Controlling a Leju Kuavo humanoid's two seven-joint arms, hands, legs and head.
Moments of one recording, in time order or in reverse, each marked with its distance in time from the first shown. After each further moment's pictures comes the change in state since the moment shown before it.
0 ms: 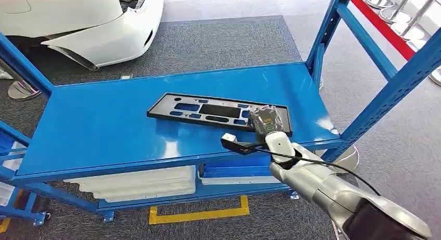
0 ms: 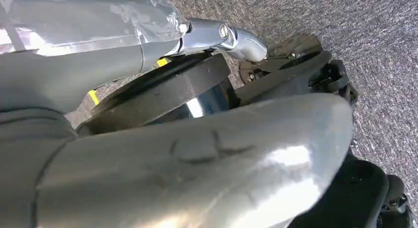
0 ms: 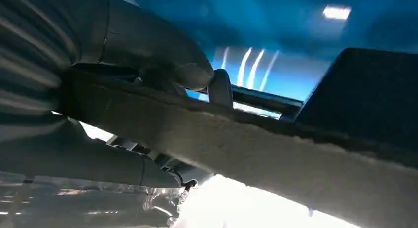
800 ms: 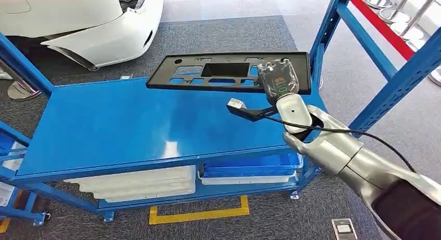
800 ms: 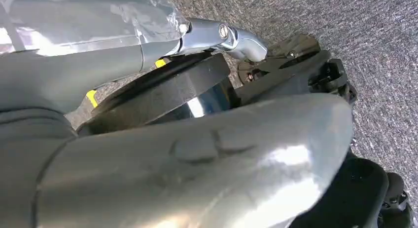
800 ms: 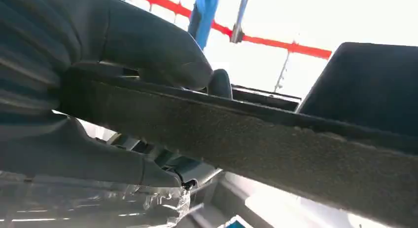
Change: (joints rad) left arm 0.002 0.002 0.000 0.000 -0.007 -0.004 -0.029; right arm -0.189 -0.145 -0.009 -0.352 0.148 0.224 0.050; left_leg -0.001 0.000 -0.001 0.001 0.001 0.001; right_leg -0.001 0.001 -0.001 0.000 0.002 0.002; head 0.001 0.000
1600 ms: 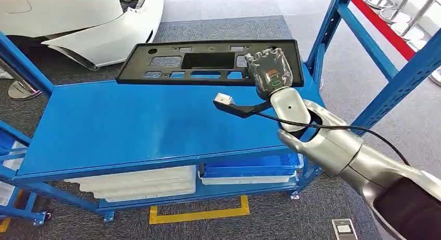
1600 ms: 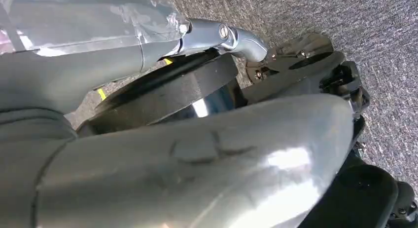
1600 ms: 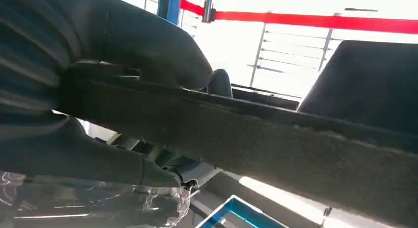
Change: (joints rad) left arm 0.000 0.000 0.000 0.000 0.037 0.026 0.066; right arm -0.021 0.010 0.002 -0.117 -0.039 -0.005 0.005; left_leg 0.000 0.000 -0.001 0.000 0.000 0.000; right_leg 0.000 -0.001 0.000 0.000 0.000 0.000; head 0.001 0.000
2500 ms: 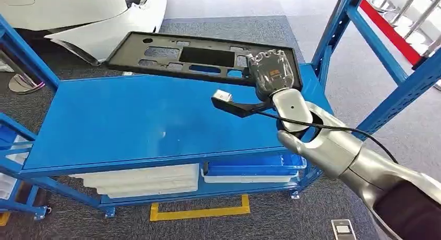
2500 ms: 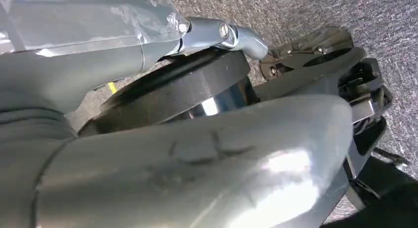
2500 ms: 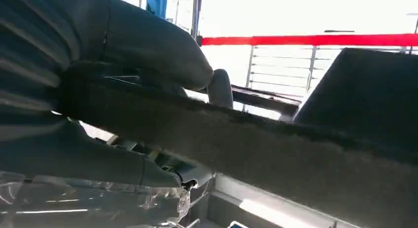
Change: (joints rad) left arm 0.005 0.000 0.000 0.000 0.003 0.005 0.030; right arm 0.003 0.007 0.000 -0.004 -0.131 -0.037 0.034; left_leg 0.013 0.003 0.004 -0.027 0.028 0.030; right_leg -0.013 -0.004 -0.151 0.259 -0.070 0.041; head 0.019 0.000
